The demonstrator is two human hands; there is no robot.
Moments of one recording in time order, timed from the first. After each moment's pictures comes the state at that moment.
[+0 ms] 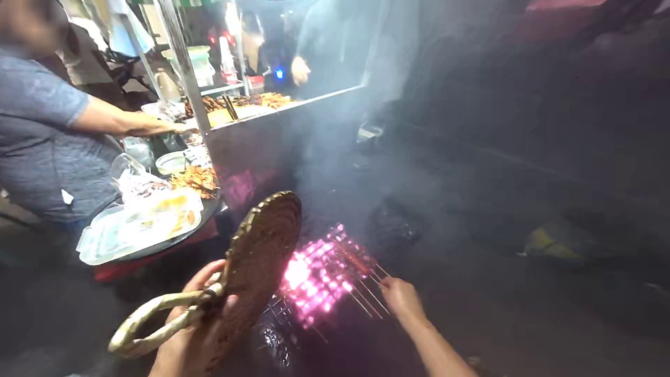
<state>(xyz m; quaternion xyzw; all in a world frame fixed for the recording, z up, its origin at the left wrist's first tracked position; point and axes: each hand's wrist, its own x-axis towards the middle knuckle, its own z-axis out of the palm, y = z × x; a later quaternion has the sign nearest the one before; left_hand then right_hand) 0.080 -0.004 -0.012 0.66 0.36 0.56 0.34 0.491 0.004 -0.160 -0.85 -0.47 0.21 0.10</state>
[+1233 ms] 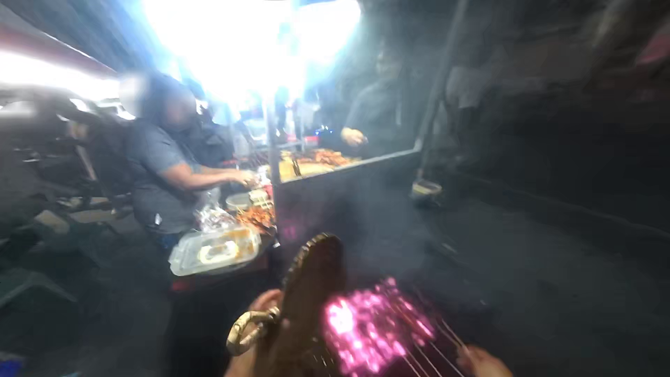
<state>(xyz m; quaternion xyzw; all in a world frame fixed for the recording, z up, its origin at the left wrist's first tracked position) 0.074 -0.012 -0.012 0.66 0.35 0.59 0.32 0.538 0.001 -0.188 -0.79 -0.39 0.32 0.35</state>
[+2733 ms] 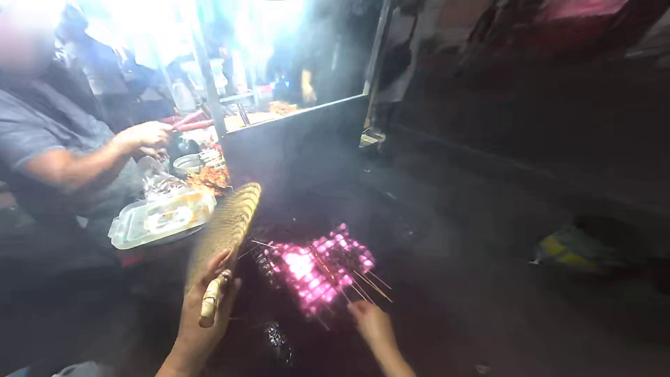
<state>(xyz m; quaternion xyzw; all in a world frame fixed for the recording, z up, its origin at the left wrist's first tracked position) 0.070 -0.018 -0.027 0.67 0.38 0.58 0.26 0.400 -0.053 -0.175 -0.83 -0.40 0.31 0.24</state>
